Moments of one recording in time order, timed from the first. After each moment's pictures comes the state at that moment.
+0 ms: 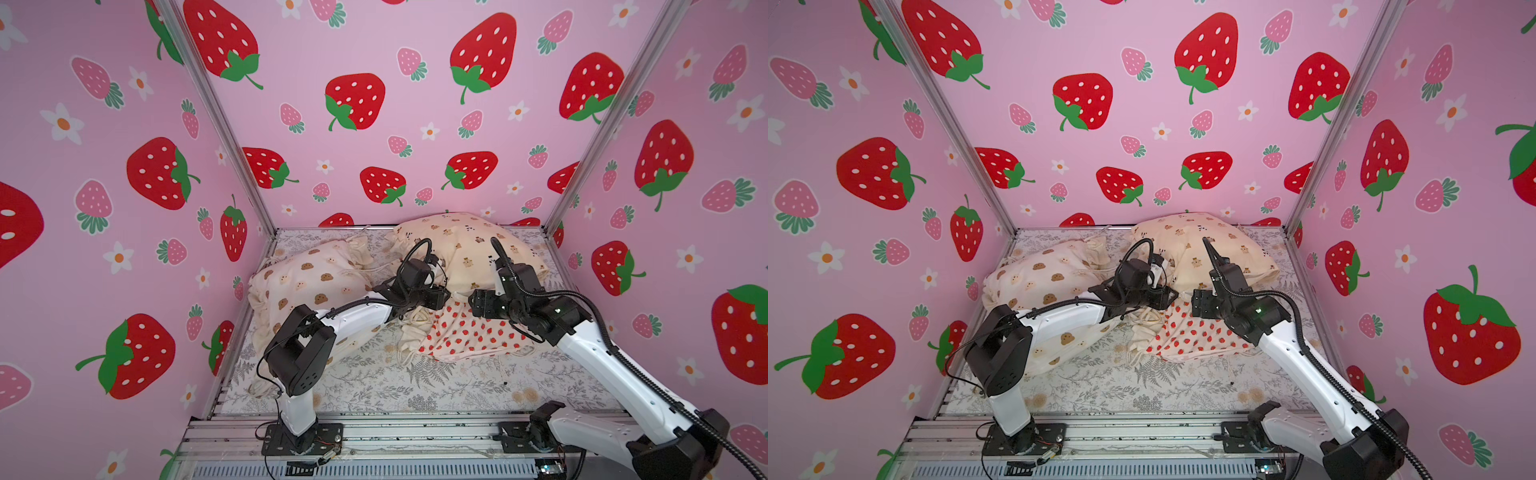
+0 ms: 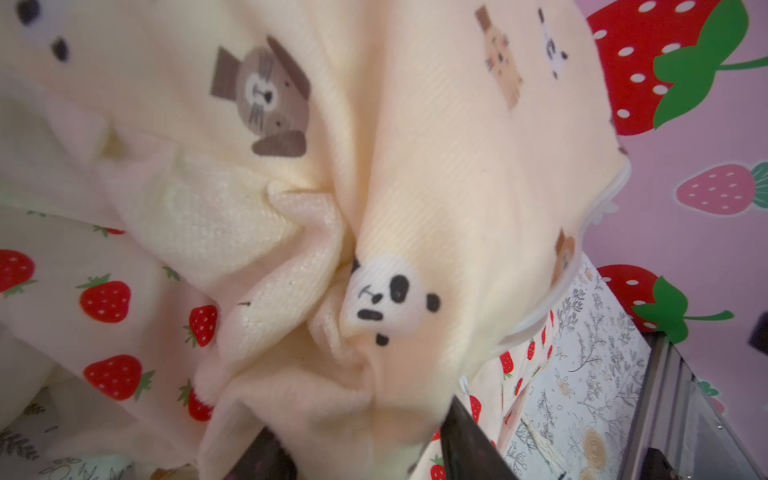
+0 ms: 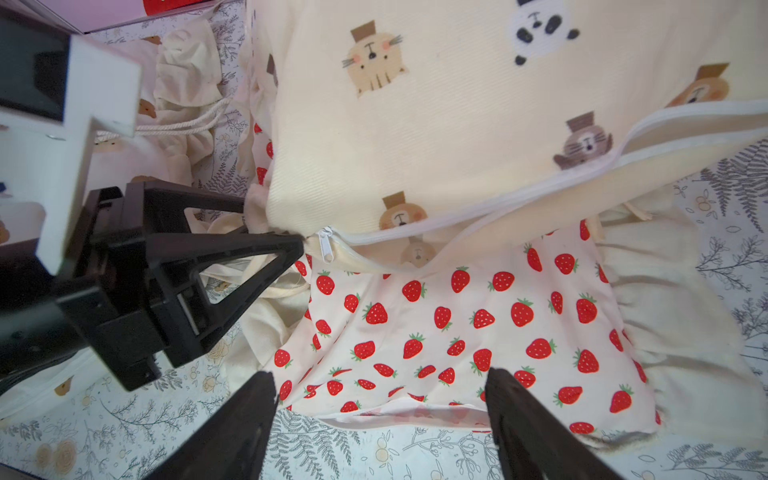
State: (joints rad) left arm -0.74 1.83 1.27 -0.05 0.21 -0.37; right arm 0.59 1.12 1.07 -0.78 0.10 0.45
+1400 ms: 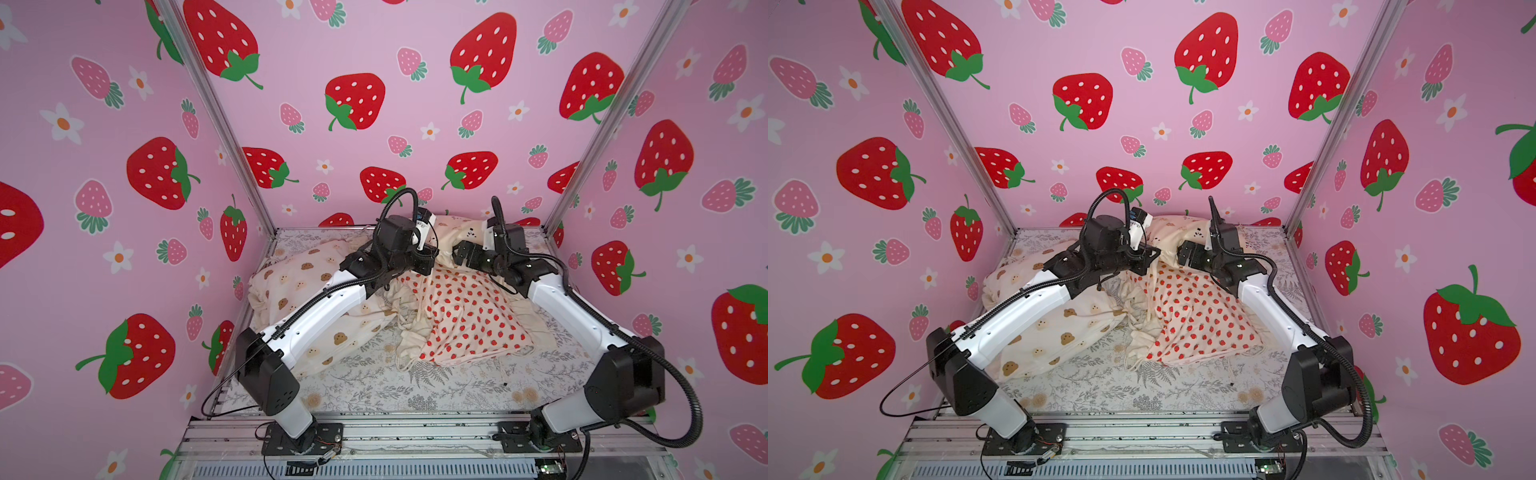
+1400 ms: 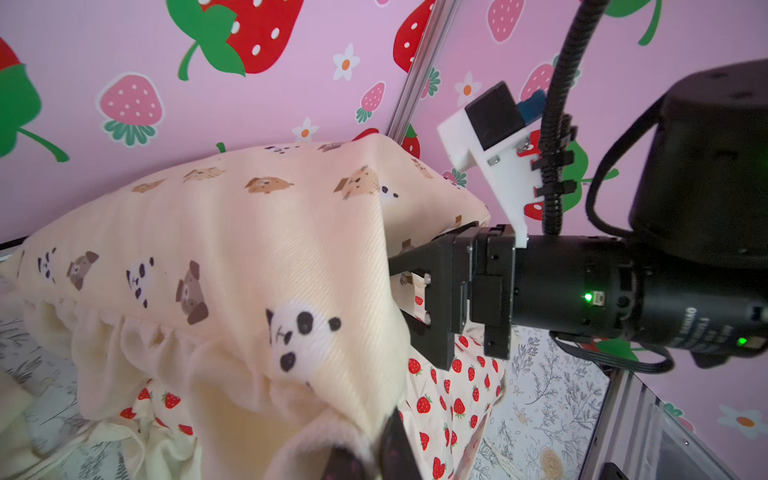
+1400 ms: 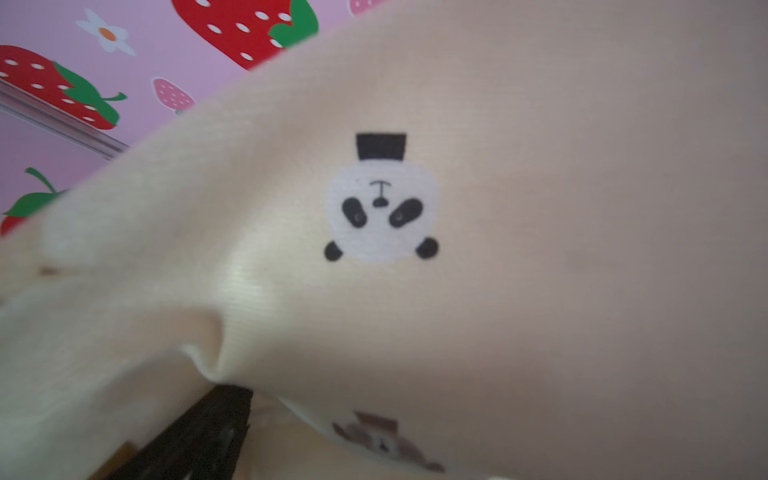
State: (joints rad) left arm -0.69 1.59 1.62 -0.47 0.14 -0.23; right arm 0.45 1.51 1.29 -0.34 -0.16 0.52
